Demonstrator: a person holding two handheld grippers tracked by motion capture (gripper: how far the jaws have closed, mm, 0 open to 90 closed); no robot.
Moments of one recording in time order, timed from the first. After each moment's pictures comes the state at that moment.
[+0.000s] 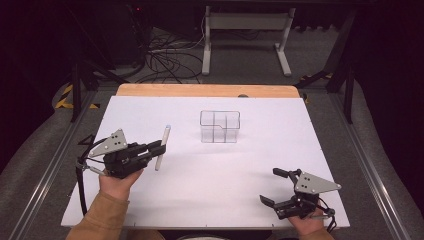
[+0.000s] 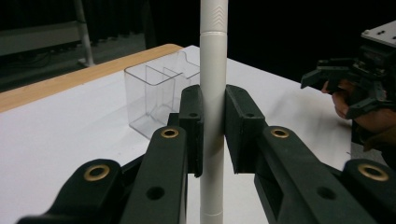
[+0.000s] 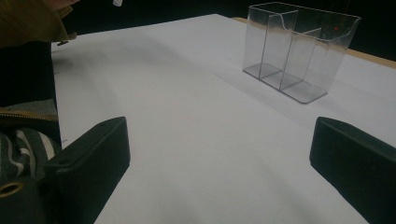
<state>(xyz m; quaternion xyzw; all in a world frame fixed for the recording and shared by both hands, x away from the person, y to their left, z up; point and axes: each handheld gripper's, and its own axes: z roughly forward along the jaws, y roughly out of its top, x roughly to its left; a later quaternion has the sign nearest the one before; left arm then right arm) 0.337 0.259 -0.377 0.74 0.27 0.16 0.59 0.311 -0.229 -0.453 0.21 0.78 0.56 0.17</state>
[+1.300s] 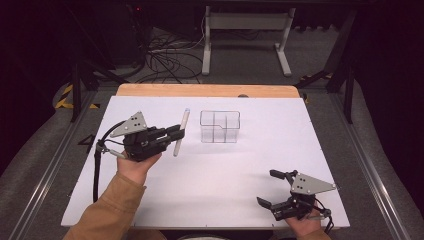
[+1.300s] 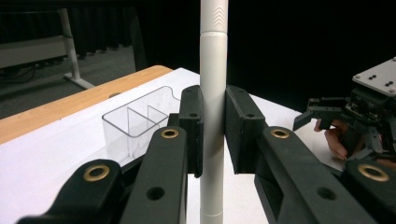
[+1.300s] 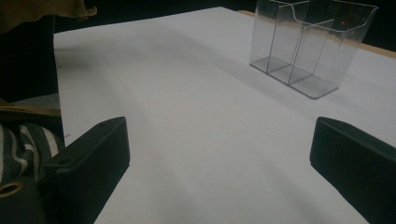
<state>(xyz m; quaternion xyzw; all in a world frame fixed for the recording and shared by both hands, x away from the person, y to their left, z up) 0.371 0.213 -0.346 0.74 0.25 0.14 0.61 0.311 -0.221 -0.458 0.20 0.79 0.55 0.16</state>
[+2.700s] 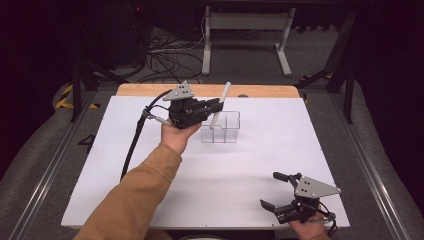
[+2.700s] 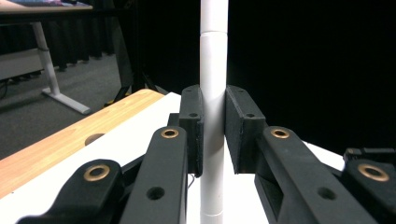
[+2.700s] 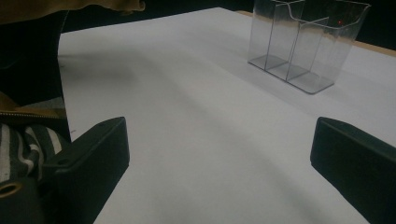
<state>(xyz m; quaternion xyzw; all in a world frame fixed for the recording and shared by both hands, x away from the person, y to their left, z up) 0.454 0.124 -0.328 0.74 0.22 0.12 0.62 0.304 -0.229 -0.459 0.21 0.79 0.56 0.16</state>
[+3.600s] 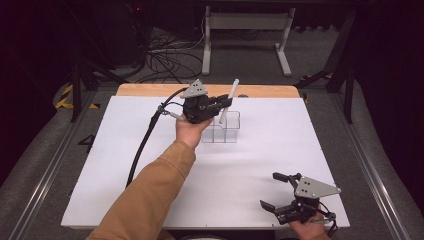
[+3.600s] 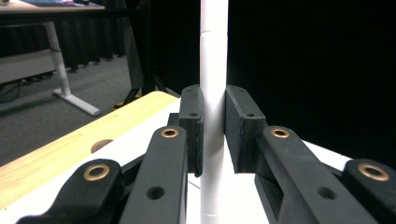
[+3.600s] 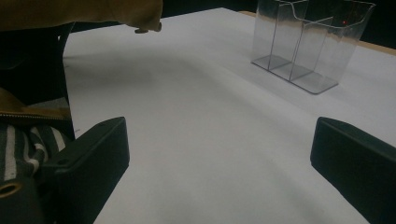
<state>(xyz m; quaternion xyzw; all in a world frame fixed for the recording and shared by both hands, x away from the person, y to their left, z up) 0.488 0.099 -0.351 0.73 0.23 0.15 0.62 0.303 -0.230 -0.459 0.21 0.79 0.56 0.16</state>
